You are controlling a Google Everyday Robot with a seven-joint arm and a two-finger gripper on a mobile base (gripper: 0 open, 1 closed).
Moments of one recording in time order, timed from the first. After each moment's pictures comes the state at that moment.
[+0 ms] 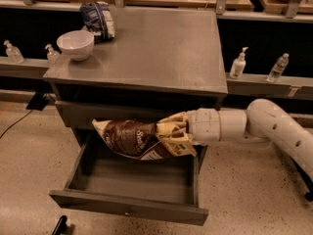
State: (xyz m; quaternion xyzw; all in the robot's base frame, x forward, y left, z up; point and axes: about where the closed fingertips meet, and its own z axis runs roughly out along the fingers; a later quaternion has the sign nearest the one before) arm 0.504 -0.026 0.784 -0.62 0.43 0.33 0.57
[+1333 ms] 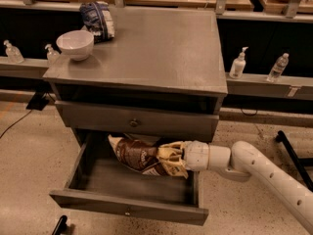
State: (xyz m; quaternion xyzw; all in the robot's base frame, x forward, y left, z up) arm 0.532 -0.031 0.631 -0.55 0.46 0.33 0.61
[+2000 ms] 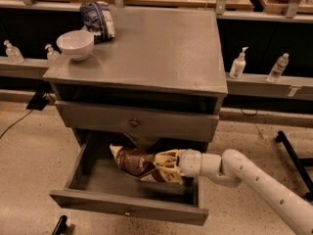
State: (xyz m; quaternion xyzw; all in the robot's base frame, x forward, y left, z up) arm 0.547 -0.022 0.560 -0.54 0.49 0.35 0.59
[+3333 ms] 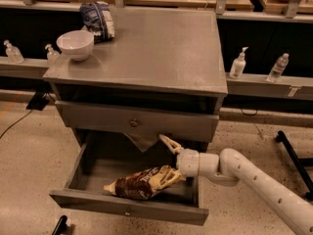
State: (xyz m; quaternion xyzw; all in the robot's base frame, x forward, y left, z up) arm 0.545 -0.013 0.561 -0.54 0.49 0.35 0.59
